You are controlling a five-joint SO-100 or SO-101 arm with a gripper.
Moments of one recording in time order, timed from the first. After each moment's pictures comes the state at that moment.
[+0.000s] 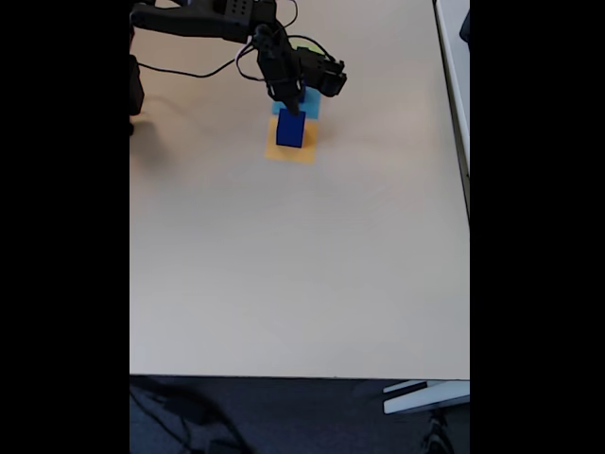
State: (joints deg) arm 6.4 75.8 79.2 65.5 80.7
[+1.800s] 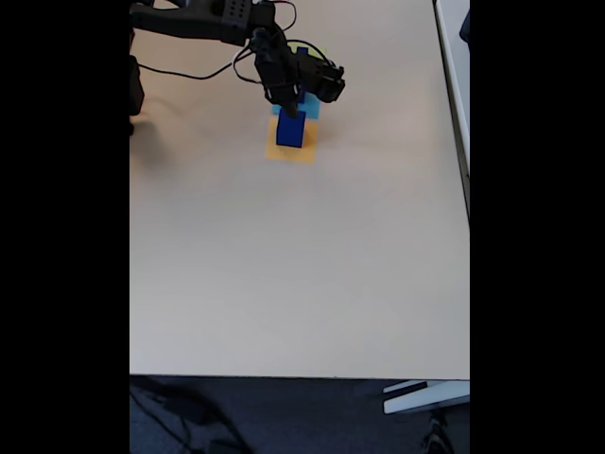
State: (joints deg) arm 7.5 76.7 80.4 64.8 82.8
